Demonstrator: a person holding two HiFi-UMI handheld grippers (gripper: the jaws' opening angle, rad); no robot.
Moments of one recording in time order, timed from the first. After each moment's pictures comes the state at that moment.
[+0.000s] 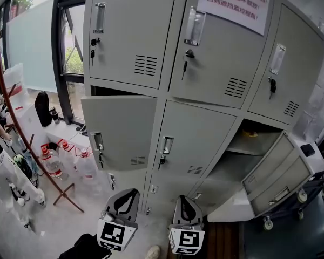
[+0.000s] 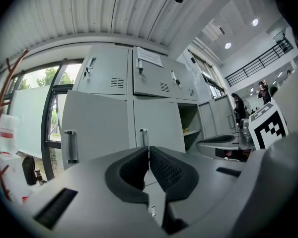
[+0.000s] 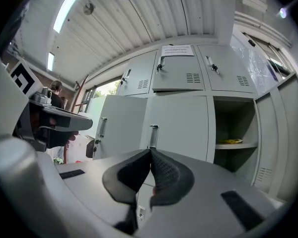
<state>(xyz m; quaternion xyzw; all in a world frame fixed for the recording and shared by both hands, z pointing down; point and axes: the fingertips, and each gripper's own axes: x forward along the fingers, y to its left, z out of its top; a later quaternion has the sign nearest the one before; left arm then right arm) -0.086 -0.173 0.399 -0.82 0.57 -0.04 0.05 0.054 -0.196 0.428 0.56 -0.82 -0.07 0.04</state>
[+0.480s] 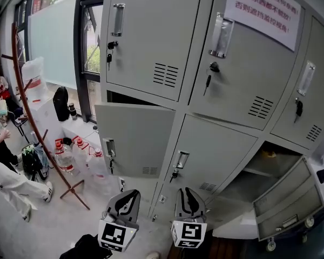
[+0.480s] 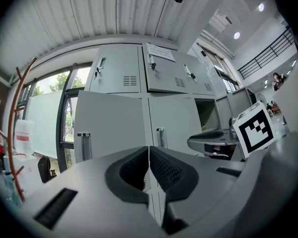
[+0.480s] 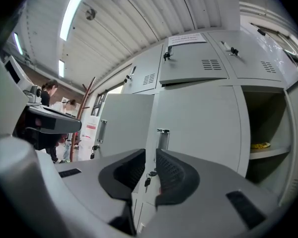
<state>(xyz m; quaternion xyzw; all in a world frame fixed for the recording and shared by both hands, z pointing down) -0.116 -0.210 0.391 -0.77 0.64 -0.04 0.04 0.013 -0.281 0.408 0.50 -0.86 -0.08 0.03</state>
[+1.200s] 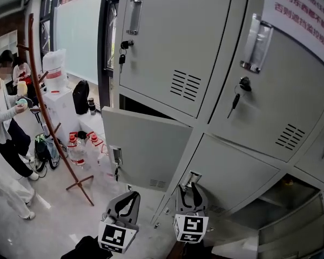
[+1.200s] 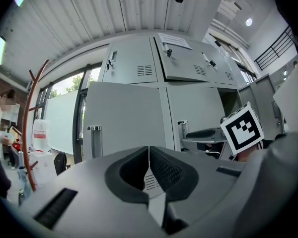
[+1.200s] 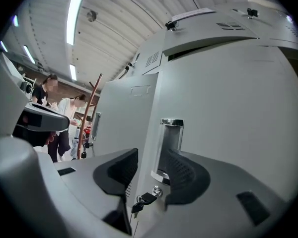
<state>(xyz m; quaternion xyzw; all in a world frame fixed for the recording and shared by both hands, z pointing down) -0.148 -0.264 0.403 -0.70 0.71 -0.04 0.02 -0.038 -0.382 0.415 0.41 -0.91 -0.08 0.05</state>
